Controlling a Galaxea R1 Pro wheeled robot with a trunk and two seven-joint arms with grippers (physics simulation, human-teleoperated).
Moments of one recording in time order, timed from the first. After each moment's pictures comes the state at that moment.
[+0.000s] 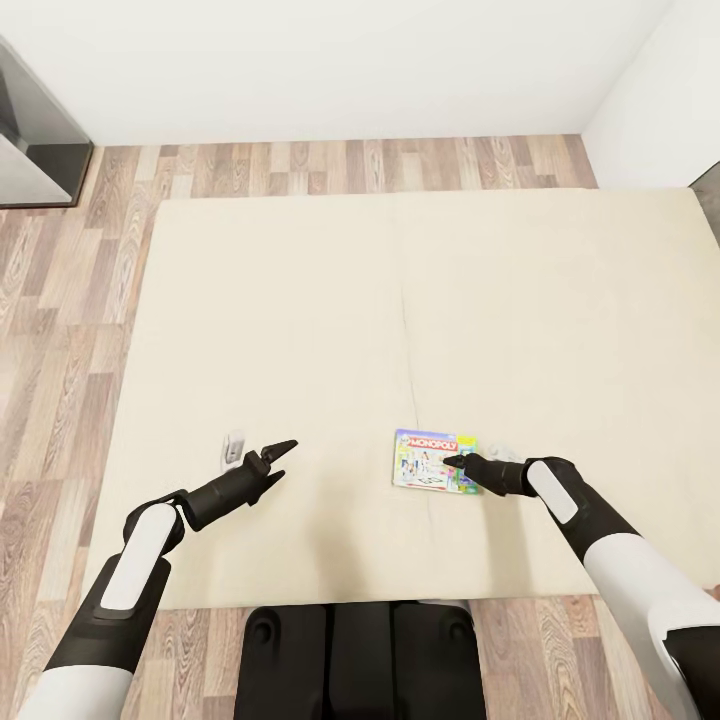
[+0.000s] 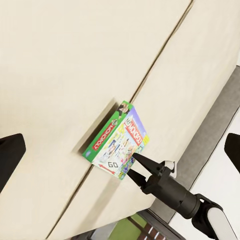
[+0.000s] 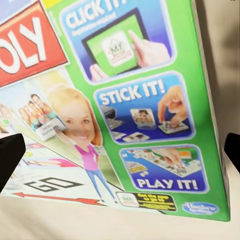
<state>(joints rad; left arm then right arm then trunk) -0.50 0.06 0.07 -1.31 1.16 0.82 -0.09 -0.90 -0.21 0.17 -0.61 -0.76 0.70 0.18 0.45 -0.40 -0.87</state>
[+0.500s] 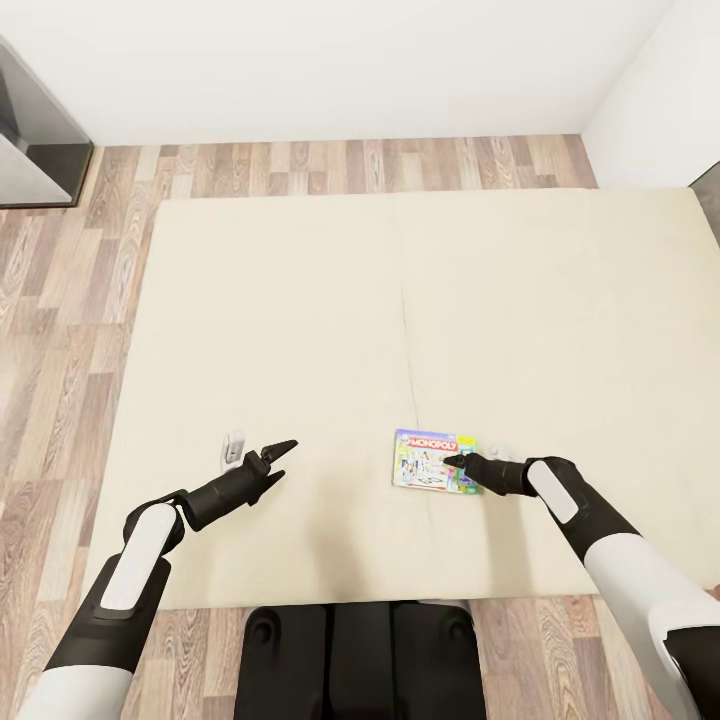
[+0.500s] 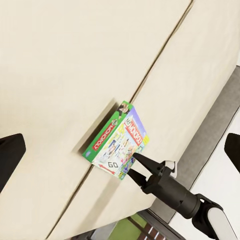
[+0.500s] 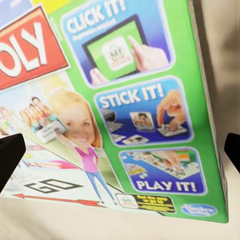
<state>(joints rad) -0.50 0.06 0.07 -1.31 1.16 0.82 -0.09 -0.90 -0.21 0.17 -0.62 -0.76 0.70 0.18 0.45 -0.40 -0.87</state>
